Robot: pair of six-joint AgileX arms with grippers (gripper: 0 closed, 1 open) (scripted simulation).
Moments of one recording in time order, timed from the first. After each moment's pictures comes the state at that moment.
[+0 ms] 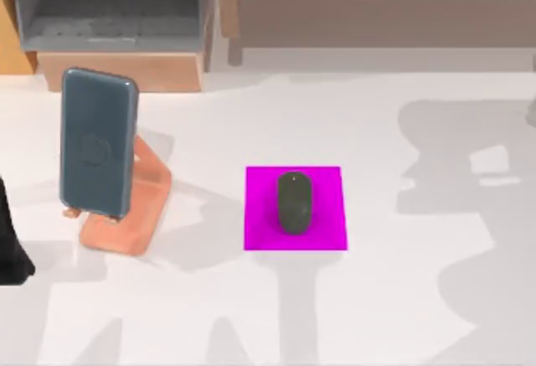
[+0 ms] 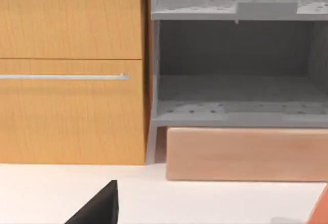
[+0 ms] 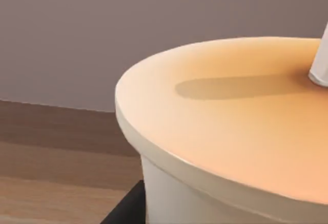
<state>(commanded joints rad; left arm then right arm) 0.00 0.00 0.00 0.00 0.00 0.00 -0.33 1.94 0.72 1.45 -0.37 0.00</state>
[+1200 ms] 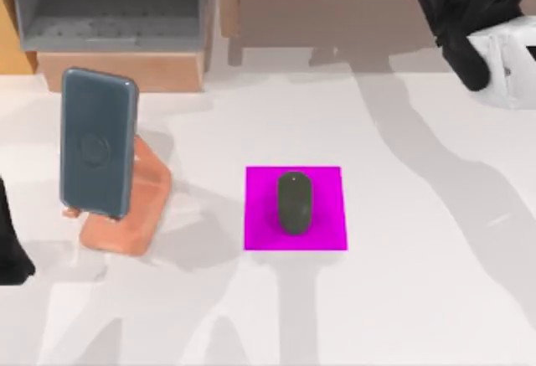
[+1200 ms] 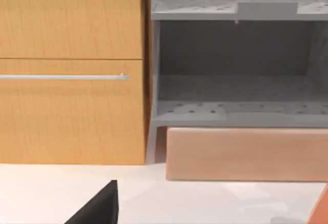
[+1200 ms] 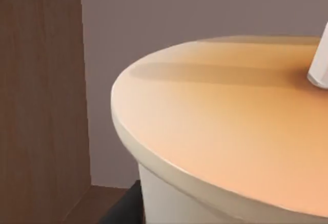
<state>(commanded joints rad) 0.00 0.00 0.00 0.00 0.00 0.00 0.41 1.99 1.29 0.82 0.24 -0.02</state>
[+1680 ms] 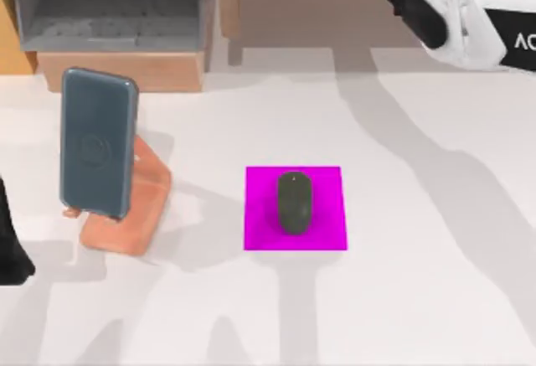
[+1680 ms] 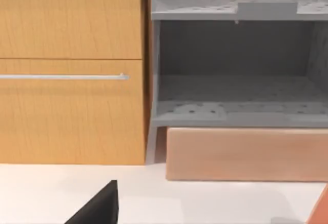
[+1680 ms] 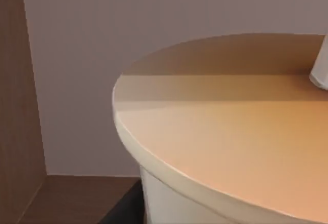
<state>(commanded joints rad) 0.00 0.00 0.00 0.00 0.00 0.00 0.45 2.11 1.56 0.57 0.44 0.00</state>
